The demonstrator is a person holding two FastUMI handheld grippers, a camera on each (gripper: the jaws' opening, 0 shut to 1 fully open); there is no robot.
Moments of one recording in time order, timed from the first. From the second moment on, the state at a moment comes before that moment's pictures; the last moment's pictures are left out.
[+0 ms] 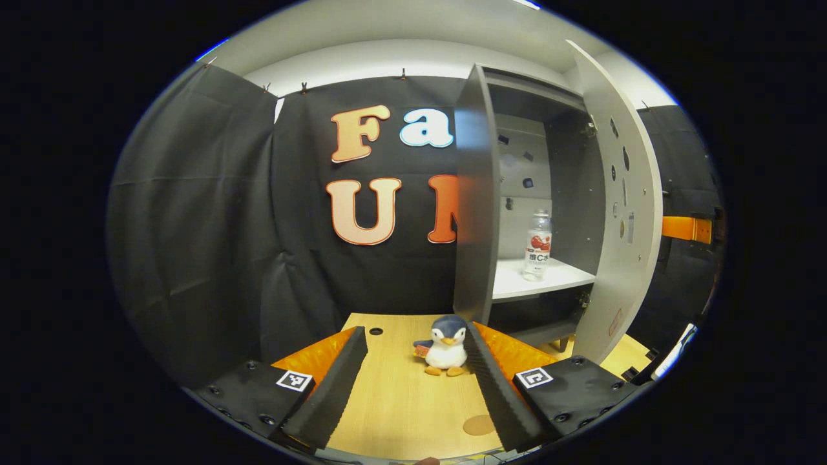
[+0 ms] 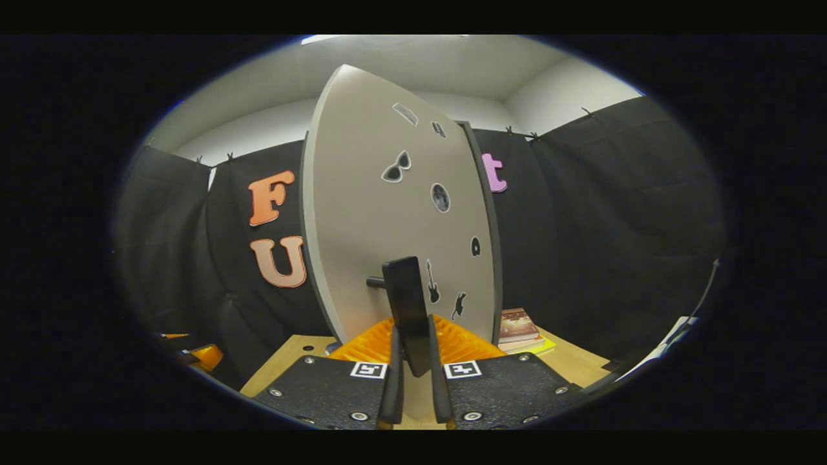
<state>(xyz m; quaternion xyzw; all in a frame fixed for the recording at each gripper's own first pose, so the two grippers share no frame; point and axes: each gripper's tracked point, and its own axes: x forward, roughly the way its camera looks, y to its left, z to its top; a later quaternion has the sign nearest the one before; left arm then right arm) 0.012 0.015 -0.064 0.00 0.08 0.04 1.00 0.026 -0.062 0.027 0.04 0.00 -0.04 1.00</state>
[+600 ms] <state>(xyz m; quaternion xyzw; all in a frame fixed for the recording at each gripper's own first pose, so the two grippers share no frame) -0.018 -0.126 -0.063 0.01 0.08 0.03 1.00 -0.020 -0.193 0.030 0.04 0.00 -0.01 1.00</state>
